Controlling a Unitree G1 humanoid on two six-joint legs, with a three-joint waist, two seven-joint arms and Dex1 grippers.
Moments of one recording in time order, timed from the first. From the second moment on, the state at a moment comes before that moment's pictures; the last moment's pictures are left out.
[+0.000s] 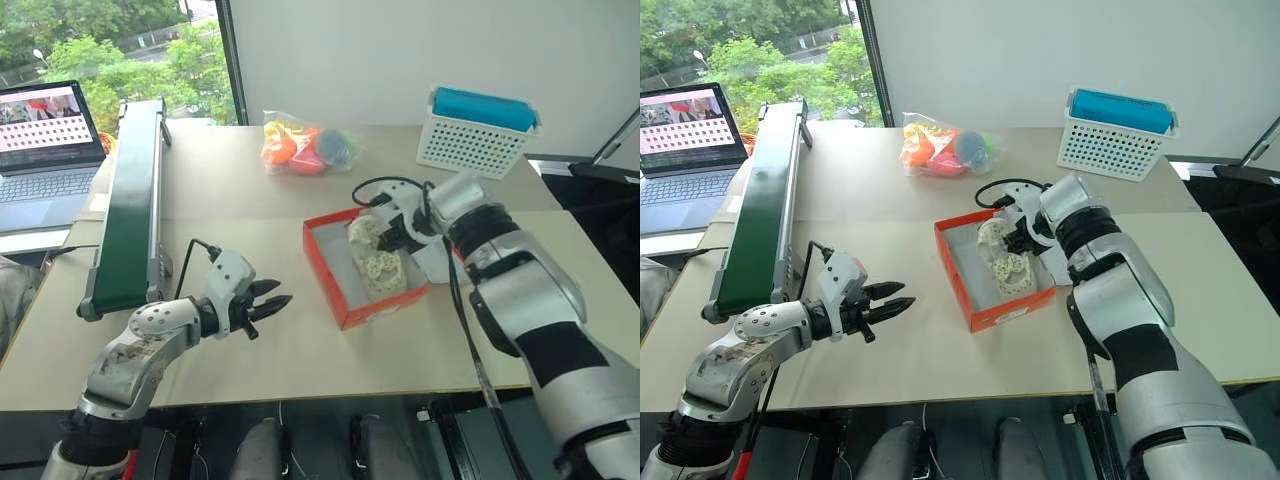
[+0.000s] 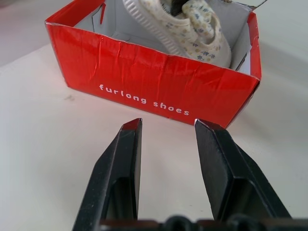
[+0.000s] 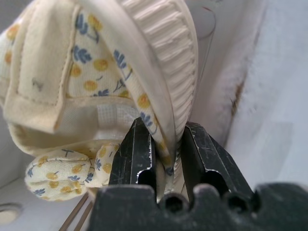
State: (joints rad) left arm -0.19 0.61 -0.02 -0.43 -0.44 0.70 -0.69; right arm -1.36 -0.33 0.44 1.12 0.00 0.90 0.84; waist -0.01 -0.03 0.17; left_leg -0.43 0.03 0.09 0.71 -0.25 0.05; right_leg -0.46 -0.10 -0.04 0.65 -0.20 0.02
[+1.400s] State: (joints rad) left arm -0.25 0.55 0.04 -0.39 -0.42 0.69 -0.59; right arm -1.06 -0.40 0.15 0.18 0.13 1.08 0.76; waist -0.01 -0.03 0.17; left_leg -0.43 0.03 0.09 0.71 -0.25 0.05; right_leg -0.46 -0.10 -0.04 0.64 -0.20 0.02
